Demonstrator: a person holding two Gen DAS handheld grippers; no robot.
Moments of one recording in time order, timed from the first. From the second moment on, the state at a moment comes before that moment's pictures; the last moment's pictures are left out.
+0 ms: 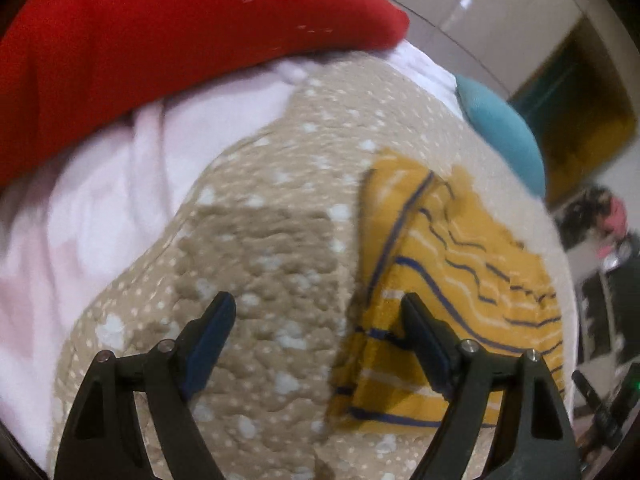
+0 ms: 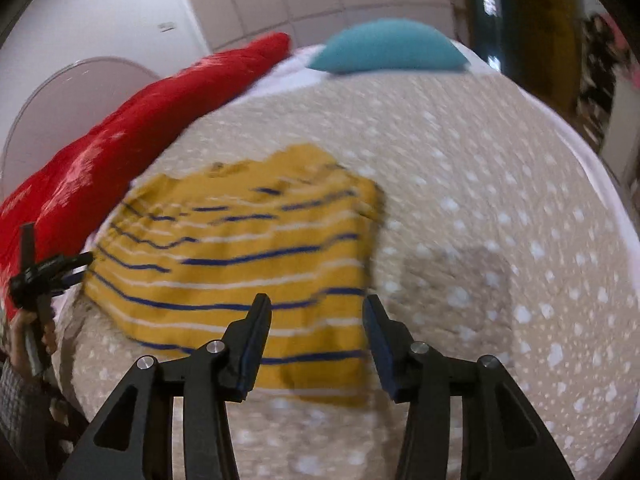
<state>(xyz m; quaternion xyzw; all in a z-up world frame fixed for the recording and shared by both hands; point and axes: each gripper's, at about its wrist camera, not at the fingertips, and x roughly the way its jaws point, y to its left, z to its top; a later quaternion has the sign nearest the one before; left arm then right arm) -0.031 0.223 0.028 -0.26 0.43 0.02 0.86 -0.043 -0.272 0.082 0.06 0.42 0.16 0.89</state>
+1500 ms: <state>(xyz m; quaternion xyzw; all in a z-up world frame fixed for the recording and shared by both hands) -0.174 0.165 0.093 -0.26 0.34 -0.05 0.90 -0.016 -0.088 0.137 0.08 0.33 0.20 0.92</state>
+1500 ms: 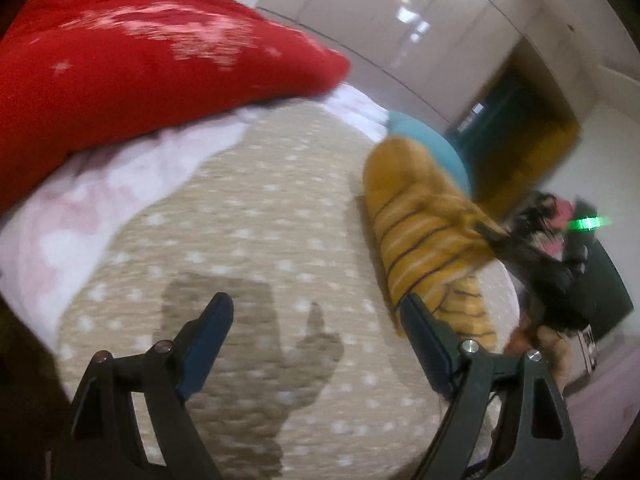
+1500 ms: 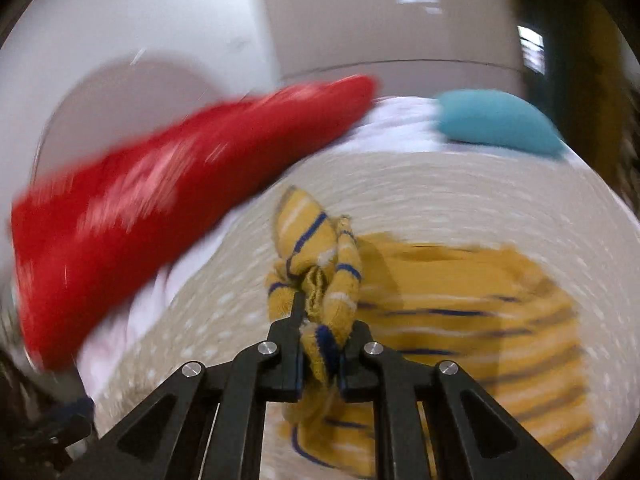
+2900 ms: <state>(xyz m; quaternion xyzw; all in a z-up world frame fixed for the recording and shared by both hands) 0.050 -0.066 0.037 -0.12 0.51 -0.22 0.82 0.063 -0.324 0.038 0.31 0.41 0.22 0.83</state>
